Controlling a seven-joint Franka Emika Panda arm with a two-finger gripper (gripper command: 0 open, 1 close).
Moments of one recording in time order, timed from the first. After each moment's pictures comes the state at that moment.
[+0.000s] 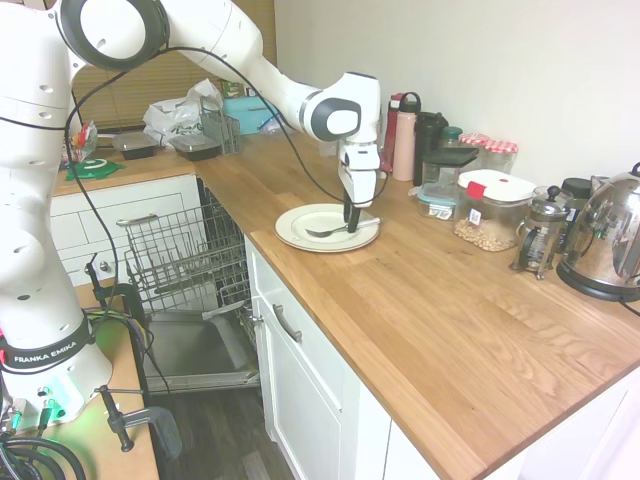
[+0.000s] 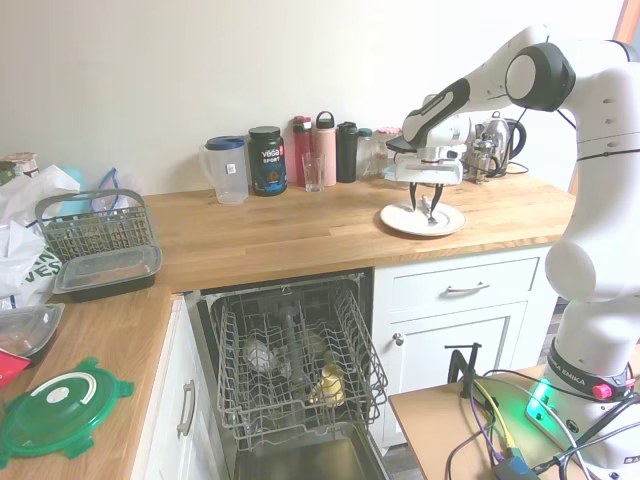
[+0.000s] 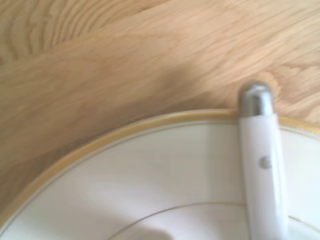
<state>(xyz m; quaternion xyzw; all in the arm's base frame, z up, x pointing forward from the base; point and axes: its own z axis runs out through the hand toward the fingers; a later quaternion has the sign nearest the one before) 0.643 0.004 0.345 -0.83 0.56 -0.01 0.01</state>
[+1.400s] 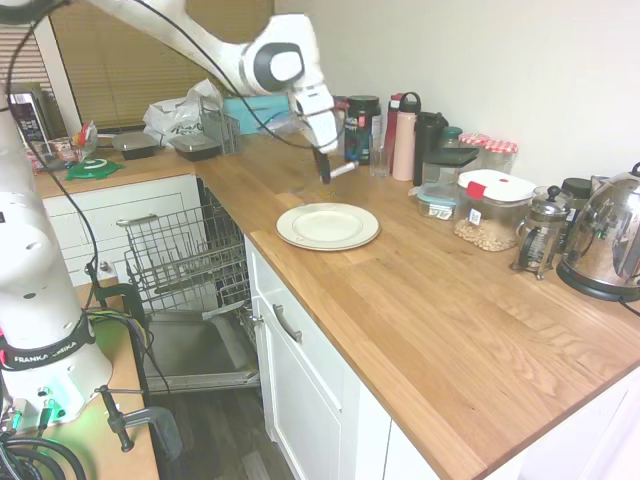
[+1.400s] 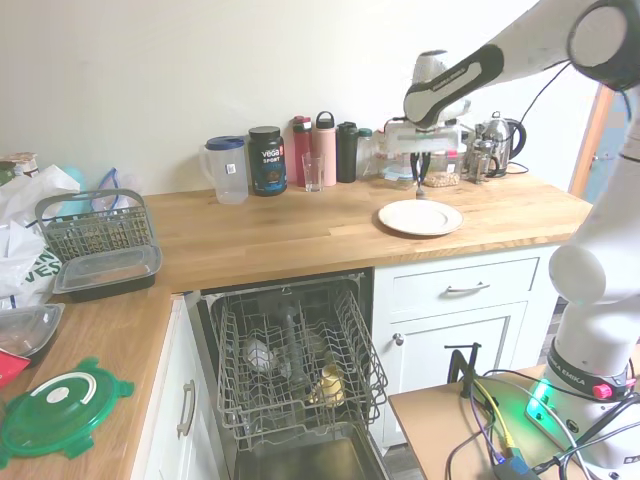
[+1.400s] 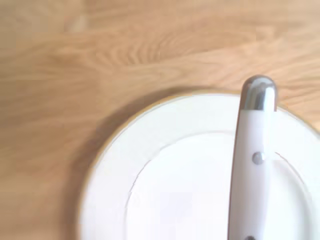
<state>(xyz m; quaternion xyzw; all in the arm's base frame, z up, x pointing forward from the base) 0.533 0.096 0.478 -0.86 0.49 -0.15 0.01</state>
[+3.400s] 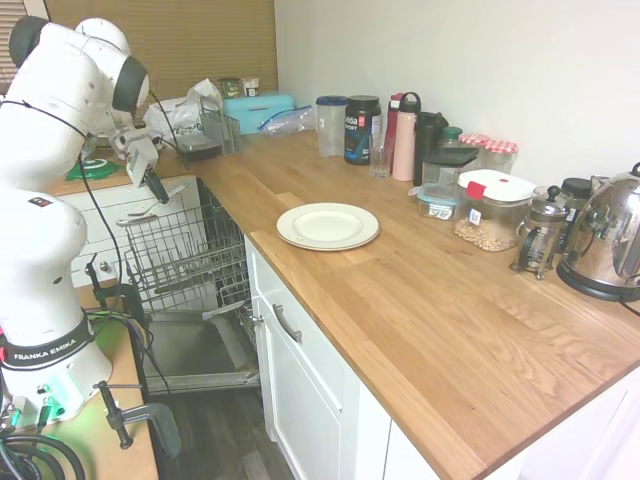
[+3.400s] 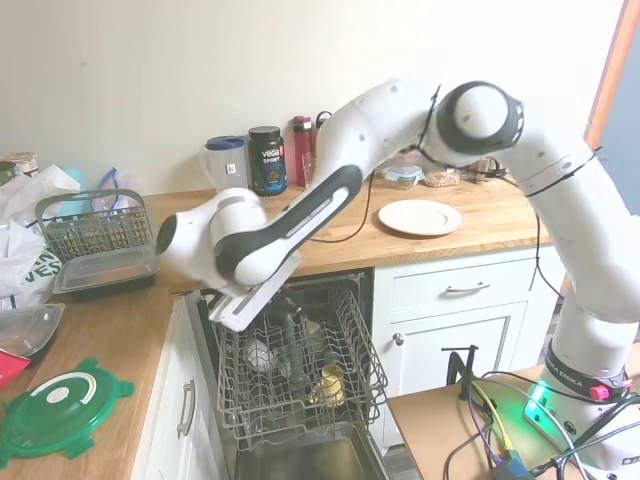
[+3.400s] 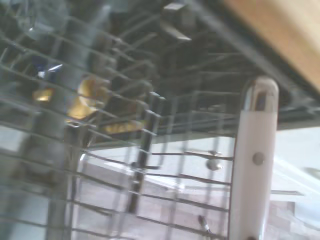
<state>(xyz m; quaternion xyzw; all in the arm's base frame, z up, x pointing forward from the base) 0.254 0.593 0.266 -0.90 0.26 -0.23 -0.27</state>
